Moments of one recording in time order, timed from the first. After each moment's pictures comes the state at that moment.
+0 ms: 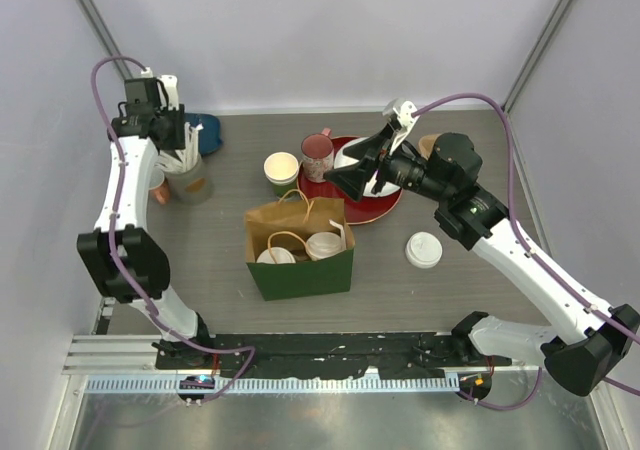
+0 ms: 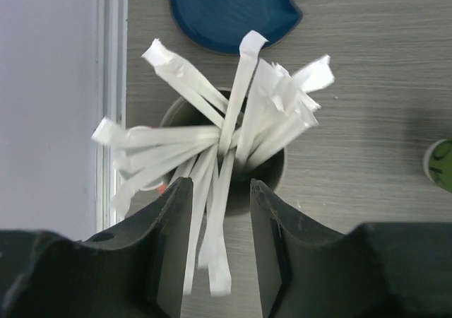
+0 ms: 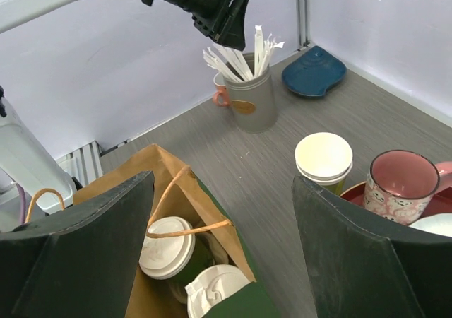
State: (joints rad) left arm 0.11 1.64 1.69 -0.76 -0.04 0.12; right arm 0.62 1.13 1.16 0.02 -0.46 0.23
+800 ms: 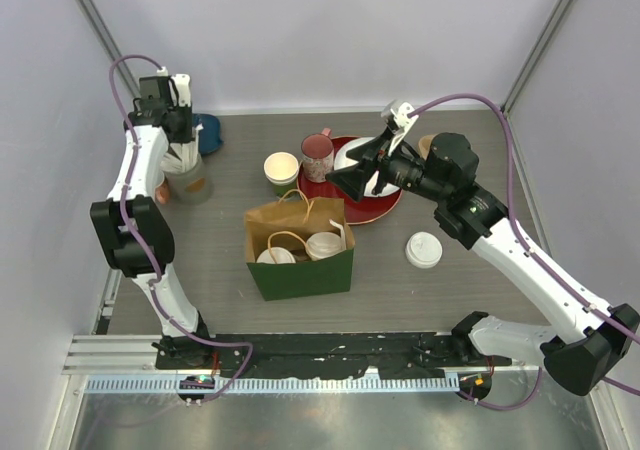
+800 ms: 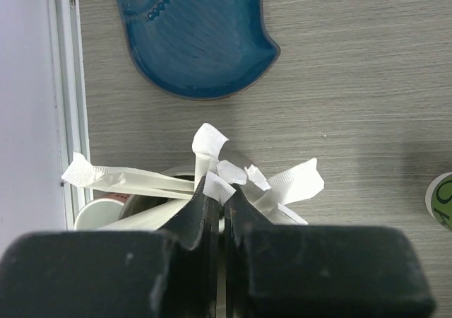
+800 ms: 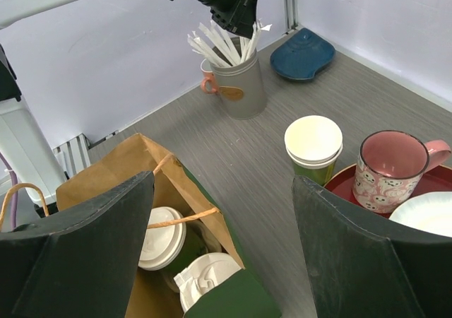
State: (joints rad) left arm 0.11 1.88 1.76 -0.63 0.05 0.16; right arm 0.61 1.13 1.16 -0.04 -0.42 0.21
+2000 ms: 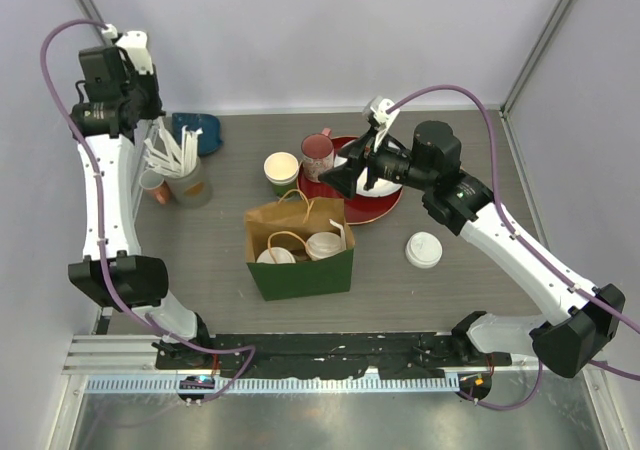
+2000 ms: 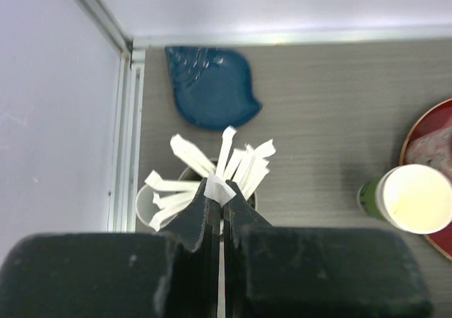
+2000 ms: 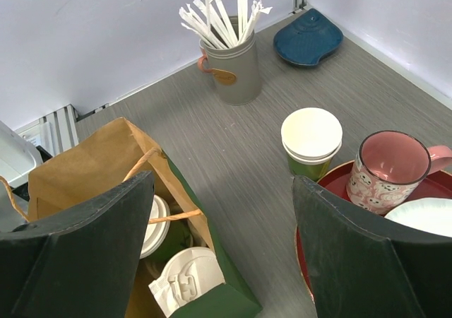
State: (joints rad) left arm 0.16 1.63 1.96 -0.84 0.09 0.13; right arm 0.61 1.24 1.24 -0.10 -0.49 0.11
